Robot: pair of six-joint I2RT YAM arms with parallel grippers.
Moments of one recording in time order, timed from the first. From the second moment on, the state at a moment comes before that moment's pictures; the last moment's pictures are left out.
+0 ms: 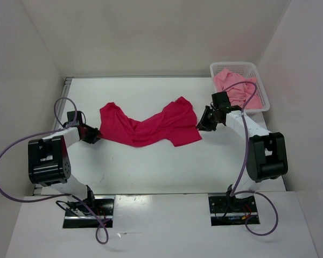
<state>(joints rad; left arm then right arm) 0.23 1.59 0.77 -0.20 0.13 -0.98 0.16 1.60 1.08 -0.50 -0.22 0.61</state>
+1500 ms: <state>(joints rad) 0.21 1.44 0.80 -0.30 0.14 -0.82 0.13 1.68 0.94 -0.37 -0.23 0.73</state>
